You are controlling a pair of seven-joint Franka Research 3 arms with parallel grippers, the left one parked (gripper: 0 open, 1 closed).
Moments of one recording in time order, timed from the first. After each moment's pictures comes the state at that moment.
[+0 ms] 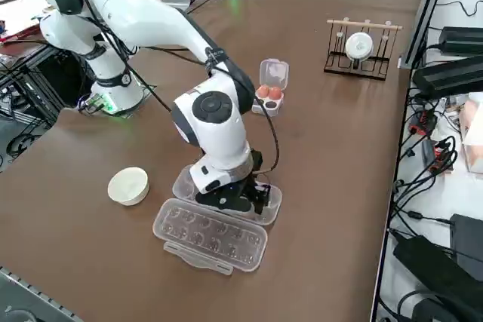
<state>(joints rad) -0.34 0.76 -0.10 -1.51 0.14 2.32 0.93</state>
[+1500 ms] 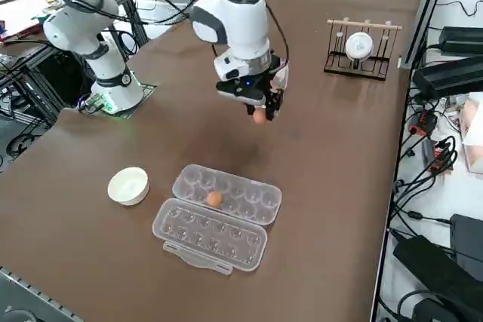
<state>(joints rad) 0.00 0.33 -0.06 -1.98 0.15 2.31 1.48</state>
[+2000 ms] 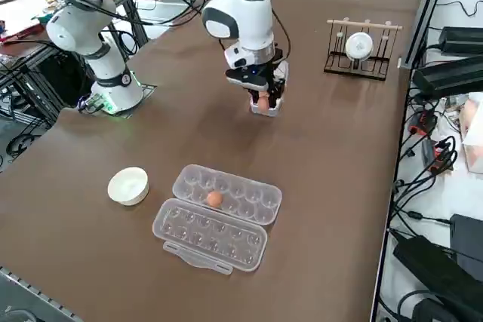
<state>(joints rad) 0.13 0.32 -0.07 -2.08 0.15 2.40 1.61</state>
